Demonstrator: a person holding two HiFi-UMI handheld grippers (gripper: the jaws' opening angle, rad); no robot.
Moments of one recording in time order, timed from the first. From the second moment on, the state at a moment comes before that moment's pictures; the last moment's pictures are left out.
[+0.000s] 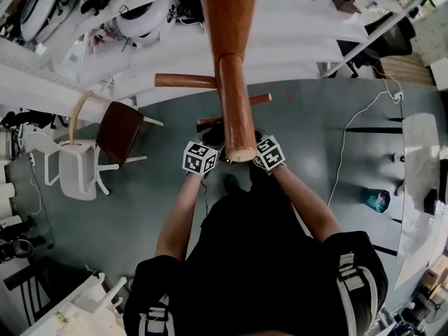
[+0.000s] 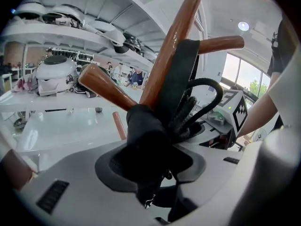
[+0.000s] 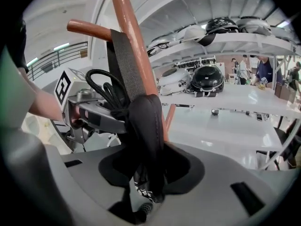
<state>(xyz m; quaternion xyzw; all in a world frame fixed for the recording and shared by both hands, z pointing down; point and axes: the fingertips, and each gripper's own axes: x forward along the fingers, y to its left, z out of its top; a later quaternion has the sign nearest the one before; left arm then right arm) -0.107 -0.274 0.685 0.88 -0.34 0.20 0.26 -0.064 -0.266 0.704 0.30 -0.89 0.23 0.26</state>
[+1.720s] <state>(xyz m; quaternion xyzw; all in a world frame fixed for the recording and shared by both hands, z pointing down) -0.186 -0.144 0.615 0.89 -0.38 0.15 0.20 -0.042 -0.151 0.641 0.31 -0.92 0.12 0.23</state>
